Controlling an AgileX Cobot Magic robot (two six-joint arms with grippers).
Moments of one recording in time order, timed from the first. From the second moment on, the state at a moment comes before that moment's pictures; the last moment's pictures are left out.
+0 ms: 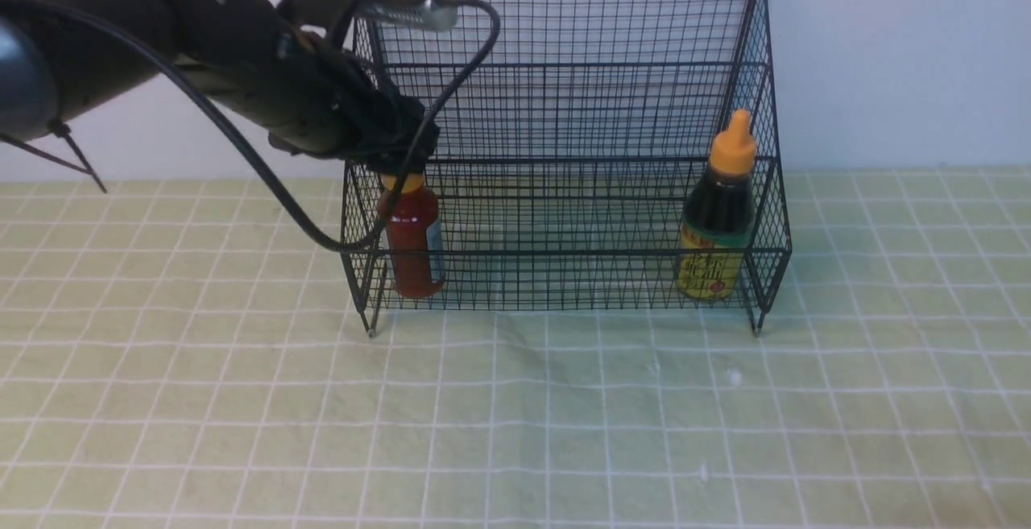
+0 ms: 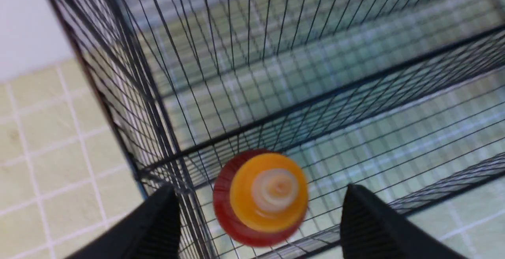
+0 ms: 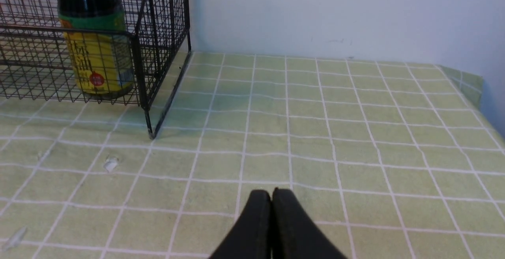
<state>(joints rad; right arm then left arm) -0.02 -0.02 0.02 0.01 0.39 -0.04 -0.29 1.69 -1.48 -0.16 0.71 0.16</state>
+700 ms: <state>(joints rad) -0.02 -0.02 0.02 0.01 0.39 -0.04 -0.29 0.91 -1.05 -0.06 0.84 0.06</state>
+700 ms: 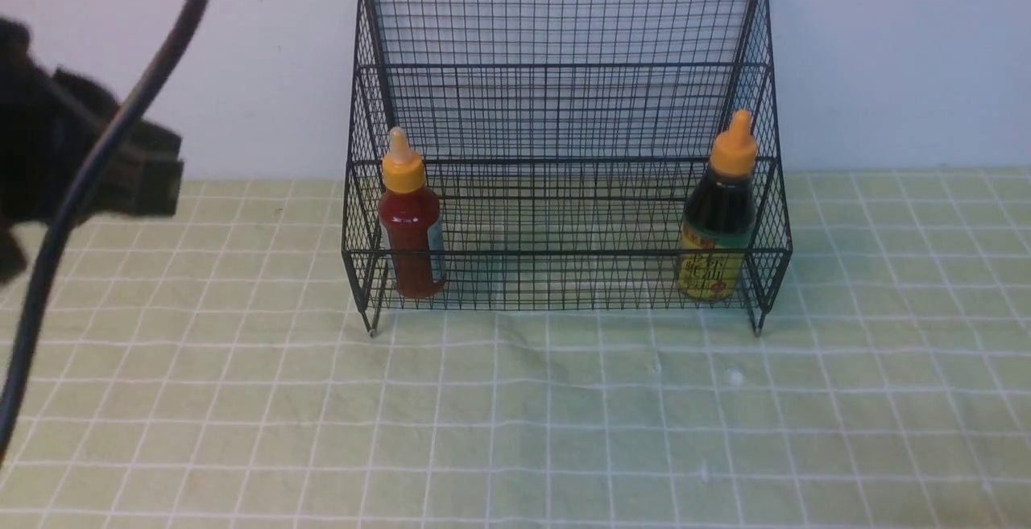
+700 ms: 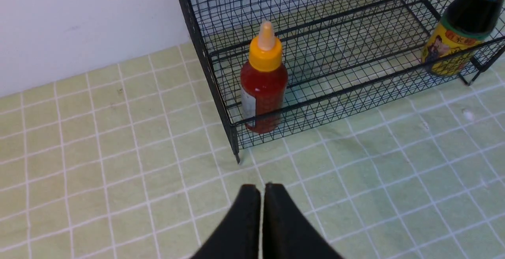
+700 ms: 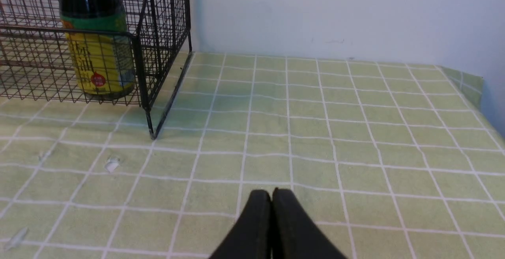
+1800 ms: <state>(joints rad) -0.02 -0.02 0.02 0.01 0.39 -0.03 -0.16 0.25 -0.42 -0.02 0.60 0.10</state>
